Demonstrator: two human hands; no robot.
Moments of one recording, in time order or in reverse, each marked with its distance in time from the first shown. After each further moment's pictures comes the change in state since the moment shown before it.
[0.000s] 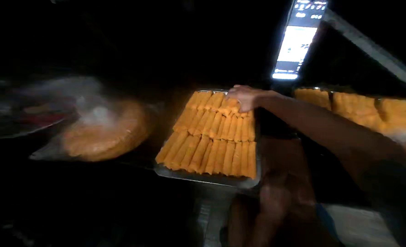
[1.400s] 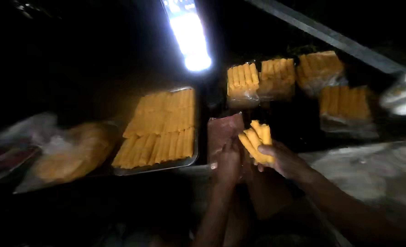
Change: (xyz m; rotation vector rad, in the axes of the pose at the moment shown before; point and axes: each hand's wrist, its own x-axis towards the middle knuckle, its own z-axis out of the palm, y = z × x) left_hand 0.010 0.070 -0.016 0.319 -0.188 0.083; right_hand -0.355 -0.127 0.100 1.822 0.542 0.727
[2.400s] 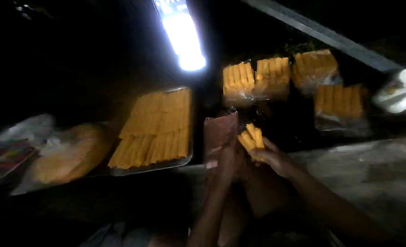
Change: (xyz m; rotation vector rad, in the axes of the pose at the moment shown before) left_hand 0.012 0.017 -0.013 -0.378 -0.144 -0.154; right_hand 0.012 0.026 -0.018 -0.133 0.064 -0.079
